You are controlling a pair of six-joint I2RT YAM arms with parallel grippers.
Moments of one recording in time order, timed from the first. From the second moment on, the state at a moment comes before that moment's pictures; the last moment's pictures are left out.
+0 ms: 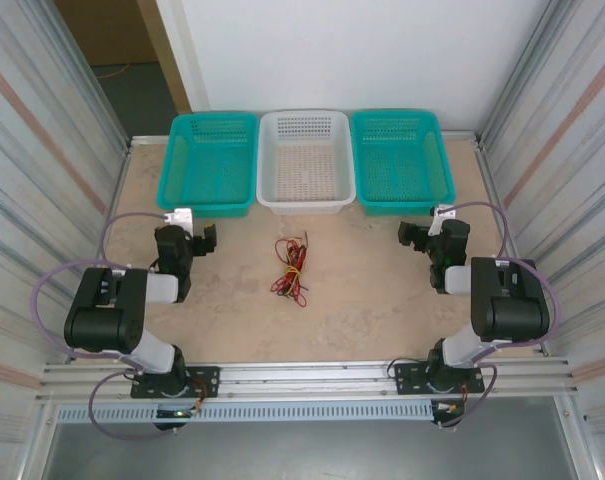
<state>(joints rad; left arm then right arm) -0.06 1.52 0.37 0.75 -0.16 0.02 -0.06 1.56 0.40 0.70 -0.08 0.10</state>
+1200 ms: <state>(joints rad) -0.07 1.50 0.38 0.70 -0.19 0.03 -0.05 1.48 0.44 0.53 0.03 0.12</state>
